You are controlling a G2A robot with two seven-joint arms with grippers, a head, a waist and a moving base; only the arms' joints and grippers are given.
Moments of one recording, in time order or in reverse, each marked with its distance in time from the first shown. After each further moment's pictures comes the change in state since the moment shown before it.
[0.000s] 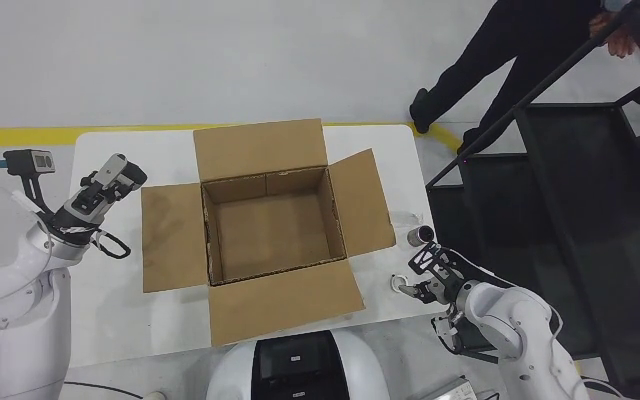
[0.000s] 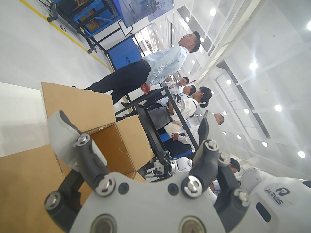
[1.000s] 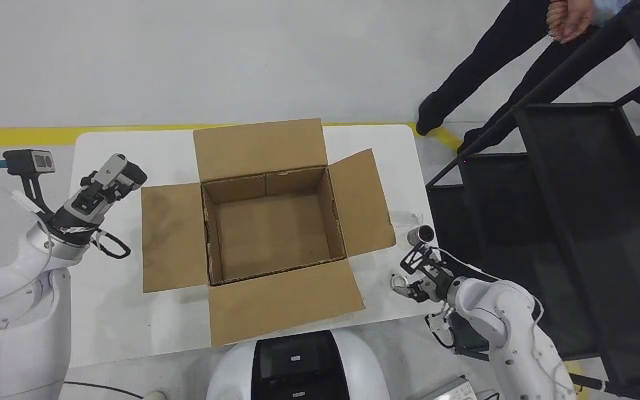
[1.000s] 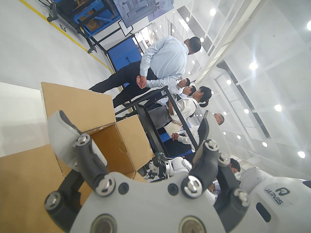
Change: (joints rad) left arm 0.000 0.000 0.000 0.000 0.000 0.000 0.000; right arm 0.099 0.013 -0.069 0.159 -0.042 -0.036 -0.030
